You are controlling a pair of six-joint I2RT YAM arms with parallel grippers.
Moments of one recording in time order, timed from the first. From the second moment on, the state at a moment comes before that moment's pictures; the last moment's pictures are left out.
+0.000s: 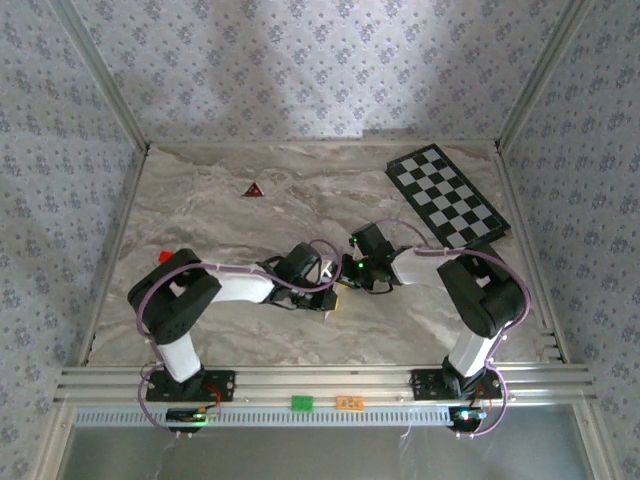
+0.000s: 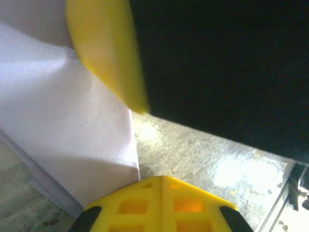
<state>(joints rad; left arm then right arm) -0.87 1.74 0.78 0.02 0.46 -0.68 0.62 1.72 0.78 -0.04 -0.40 0.85</state>
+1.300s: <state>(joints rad) -0.92 1.54 0.57 0.00 0.39 -0.68 0.62 1.73 0.79 -0.06 -0.40 0.85</state>
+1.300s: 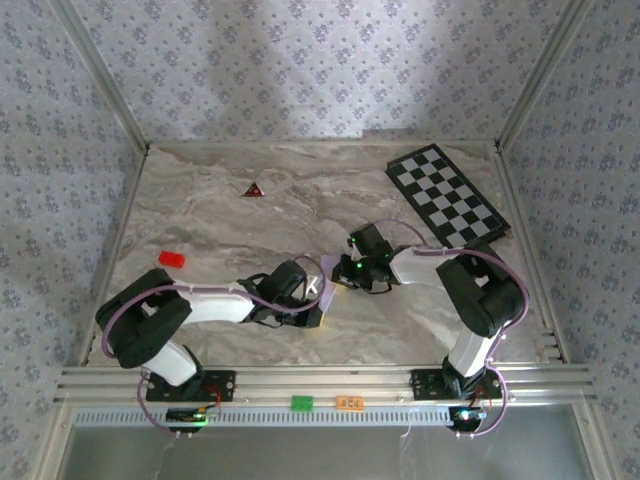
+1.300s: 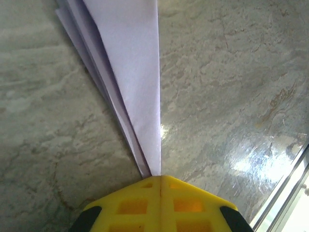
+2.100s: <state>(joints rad) -0.84 1.53 0.70 0.03 0.40 -0.74 0.63 1.73 0.79 -0.06 -0.40 0.85</state>
